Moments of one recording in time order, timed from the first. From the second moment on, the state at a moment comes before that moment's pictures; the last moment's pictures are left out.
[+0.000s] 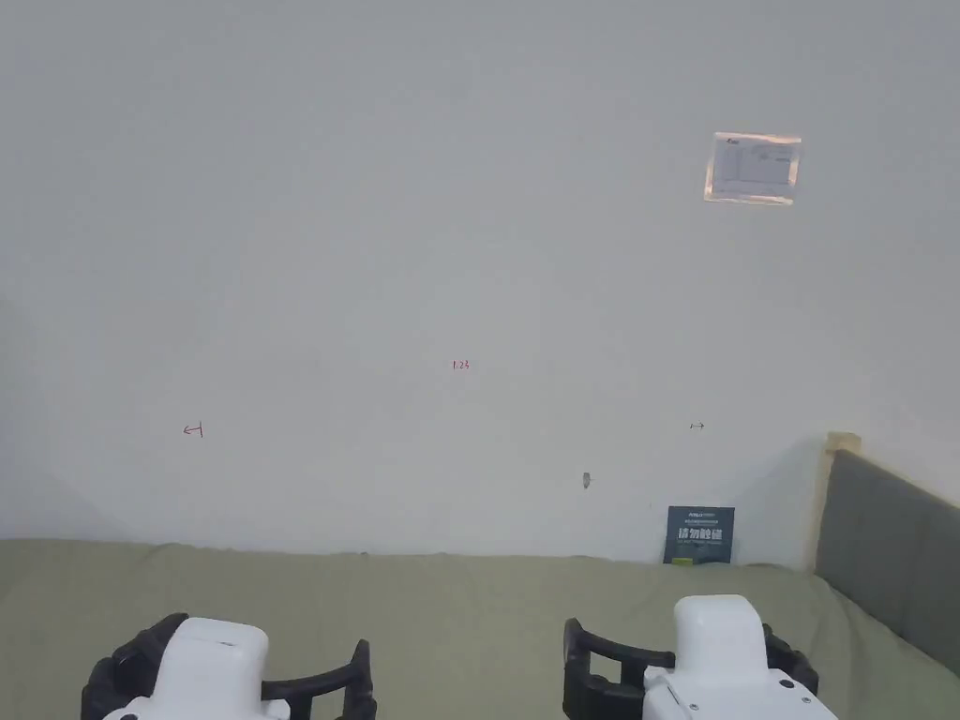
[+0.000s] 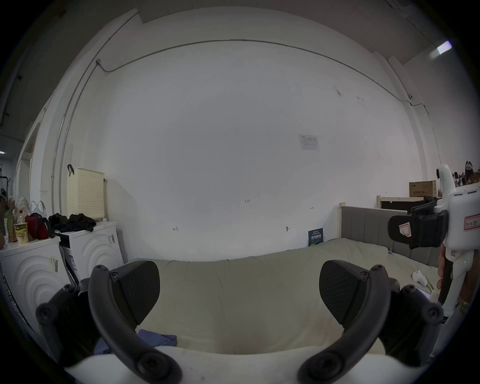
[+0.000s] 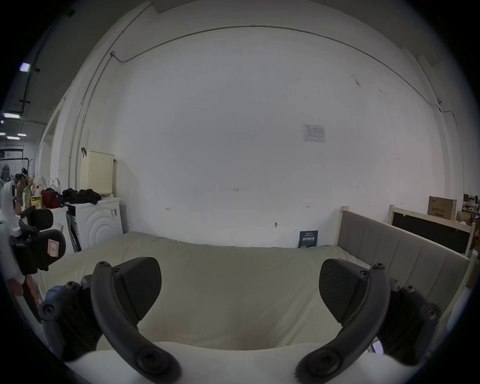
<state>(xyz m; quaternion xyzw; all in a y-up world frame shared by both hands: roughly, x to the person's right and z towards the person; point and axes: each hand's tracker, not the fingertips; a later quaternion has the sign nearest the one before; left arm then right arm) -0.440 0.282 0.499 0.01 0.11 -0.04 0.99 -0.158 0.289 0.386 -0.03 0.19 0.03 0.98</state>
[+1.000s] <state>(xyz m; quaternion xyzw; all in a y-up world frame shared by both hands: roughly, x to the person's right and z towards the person) -0.431 0.280 0.501 0.00 0.11 -0.03 0.99 -0.146 0.297 0.395 -0.03 0.15 0.02 0.99</state>
